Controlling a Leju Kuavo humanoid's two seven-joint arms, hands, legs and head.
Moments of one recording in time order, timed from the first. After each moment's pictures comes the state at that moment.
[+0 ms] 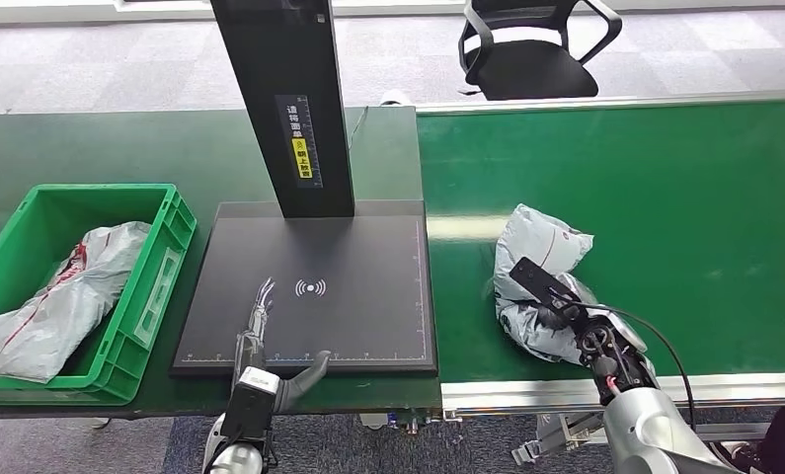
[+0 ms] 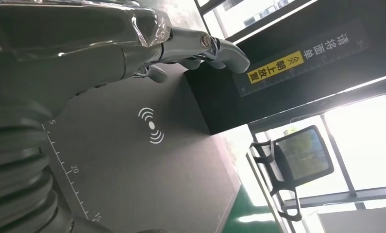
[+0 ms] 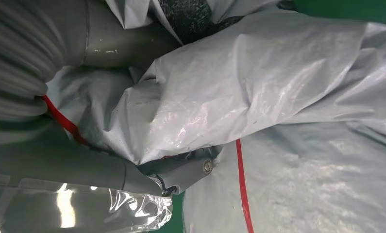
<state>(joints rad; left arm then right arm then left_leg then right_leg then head) -0.06 -0.25 -0.08 -1.10 -0.48 0.22 -0.59 -0.63 -0.05 -0.21 -0.35 1.04 0.18 -0.22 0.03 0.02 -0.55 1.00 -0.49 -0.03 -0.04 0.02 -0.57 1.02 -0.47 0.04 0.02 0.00</state>
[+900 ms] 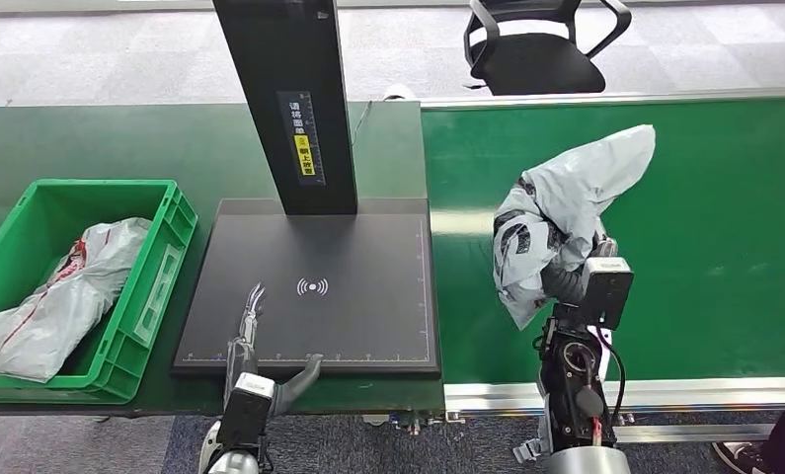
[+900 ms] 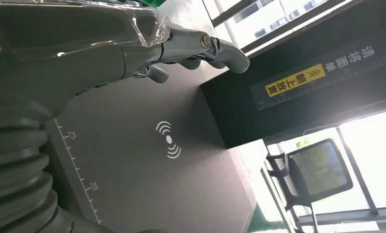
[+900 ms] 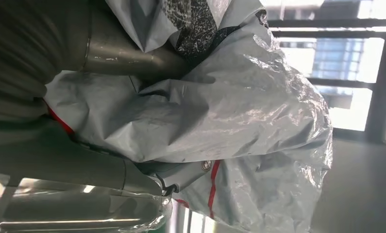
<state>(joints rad) -0.02 -0.25 -0.05 -1.12 -0.50 0.25 -0.59 -0.34 0.20 -0.11 -1.06 0.17 -0.16 -0.70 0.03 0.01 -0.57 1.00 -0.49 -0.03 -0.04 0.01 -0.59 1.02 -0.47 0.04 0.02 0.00</state>
